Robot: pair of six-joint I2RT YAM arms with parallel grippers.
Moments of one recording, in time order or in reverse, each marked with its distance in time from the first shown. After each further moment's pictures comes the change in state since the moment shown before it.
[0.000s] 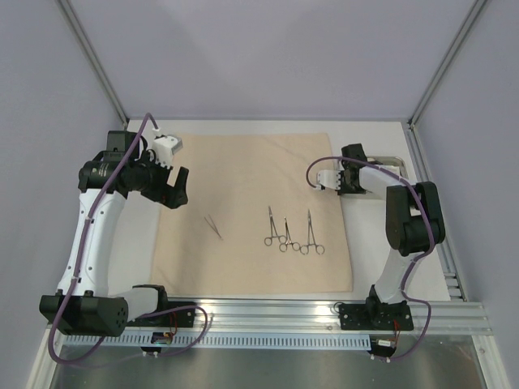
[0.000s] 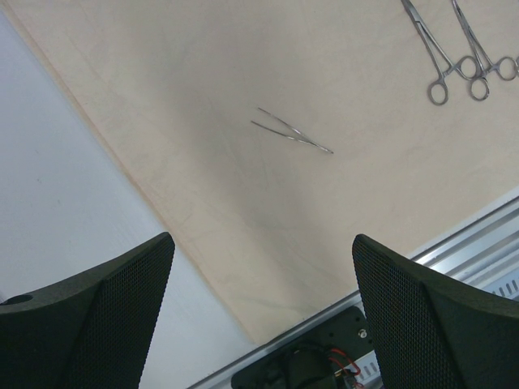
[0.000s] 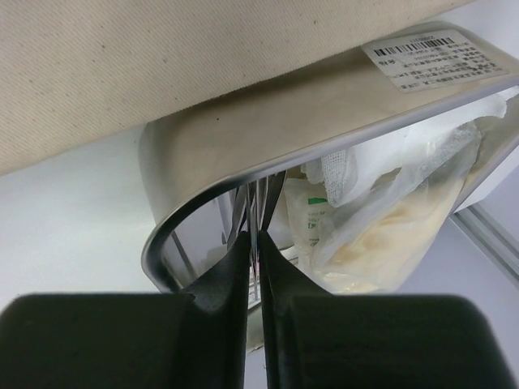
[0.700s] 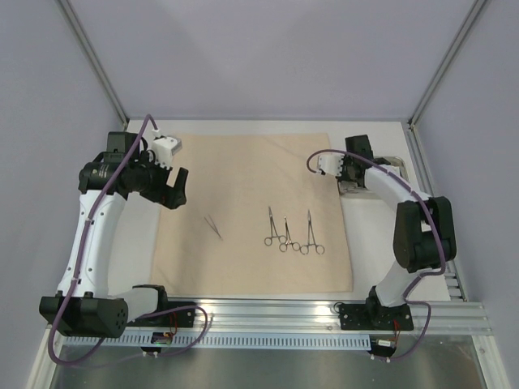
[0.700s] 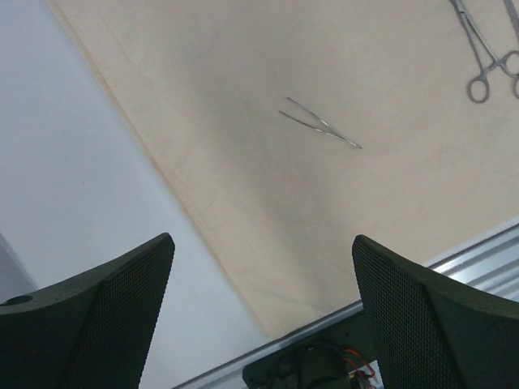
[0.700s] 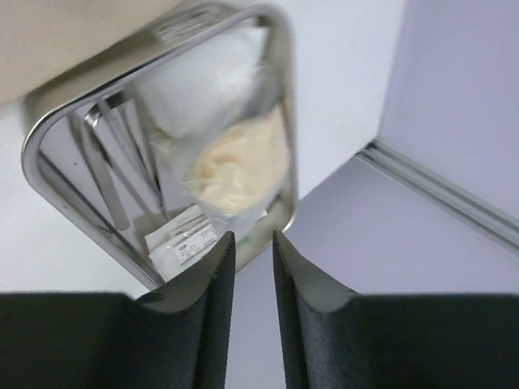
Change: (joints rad) left arm 0.000 -0.012 -0.018 0.012 -0.047 -0.001; right arm 0.040 -0.177 0.010 0.062 0.032 0.101
